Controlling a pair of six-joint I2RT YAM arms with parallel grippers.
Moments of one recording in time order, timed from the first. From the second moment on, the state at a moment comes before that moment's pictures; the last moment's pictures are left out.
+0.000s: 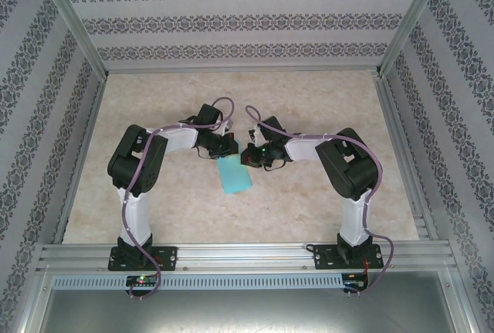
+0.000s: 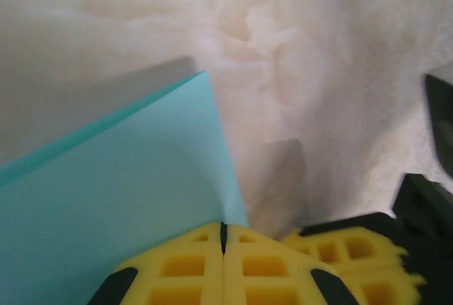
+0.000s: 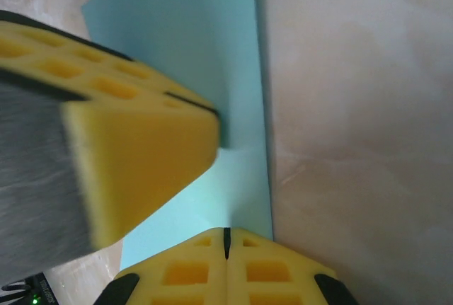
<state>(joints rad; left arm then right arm) -0.39 2.02 1.21 -0.29 0.58 -0.55 0.55 1.97 1.05 -0.07 -0.59 0.67</state>
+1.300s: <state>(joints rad) -0.39 2.01 1.19 -0.25 0.55 -0.55 0.60 1.62 0.81 -0.16 -0.55 0.62</state>
